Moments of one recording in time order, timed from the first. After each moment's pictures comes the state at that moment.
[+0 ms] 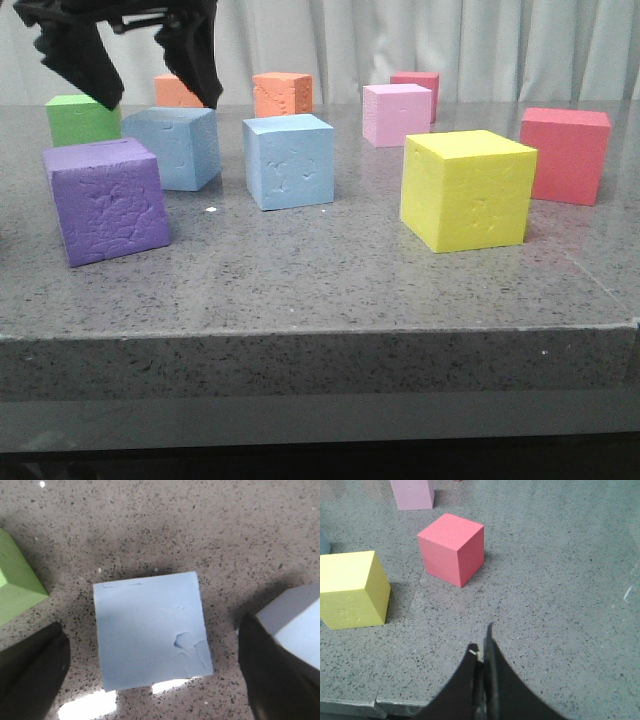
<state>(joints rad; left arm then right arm) -0.37 1.80 -1.62 -0.09 0.94 -0.01 0.16 0.39 -0.46 -0.09 0.55 0.18</state>
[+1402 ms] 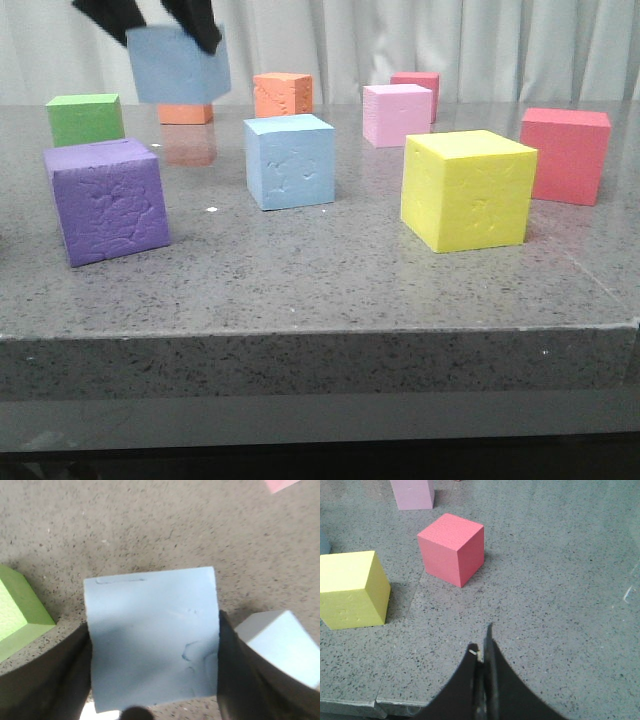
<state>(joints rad) -0.39 1.86 -1.91 -0.10 1.14 -0.01 0.16 0.39 -0.46 -0.09 0.55 0.18</state>
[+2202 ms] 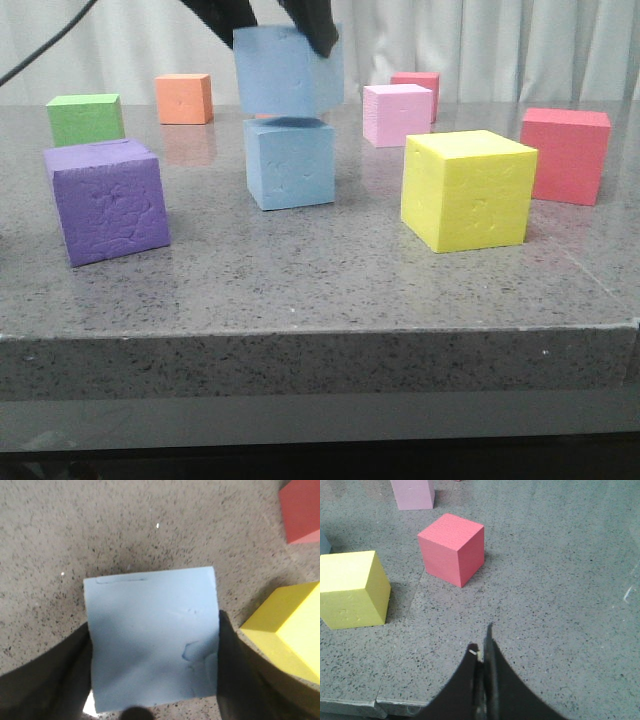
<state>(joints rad) -0.58 1.90 -1.94 -0.12 1.20 -0.02 0.16 0.39 -0.46 -0.09 0.55 0.18</state>
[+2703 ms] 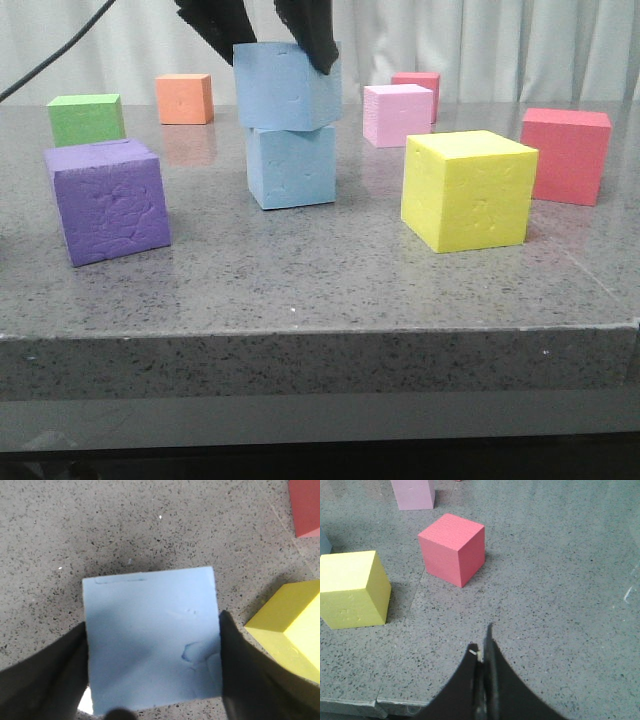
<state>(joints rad) -0.58 1.92 -1.95 -0.12 1.21 -0.02 0.16 0.39 -0.46 -0.09 0.55 0.18</state>
